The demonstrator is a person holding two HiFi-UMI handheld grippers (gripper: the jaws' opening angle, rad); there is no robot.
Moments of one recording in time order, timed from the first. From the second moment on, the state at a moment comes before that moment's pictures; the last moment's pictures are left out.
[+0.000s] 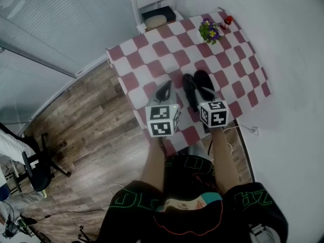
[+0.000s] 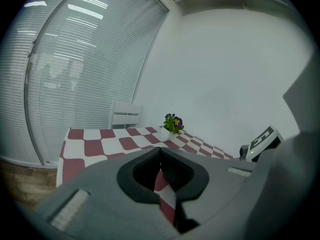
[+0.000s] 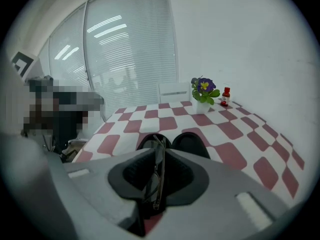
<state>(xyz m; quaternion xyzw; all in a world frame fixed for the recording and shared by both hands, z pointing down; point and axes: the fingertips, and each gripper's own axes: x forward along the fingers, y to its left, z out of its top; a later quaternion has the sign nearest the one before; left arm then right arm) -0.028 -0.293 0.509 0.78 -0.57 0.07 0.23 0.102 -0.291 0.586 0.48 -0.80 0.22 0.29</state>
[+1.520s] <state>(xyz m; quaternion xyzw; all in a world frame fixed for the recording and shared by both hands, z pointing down) -0.050 -0.304 0.380 0.79 -0.61 0.00 0.10 0.109 -0.337 0.355 0.53 -0.85 0.05 0.04</state>
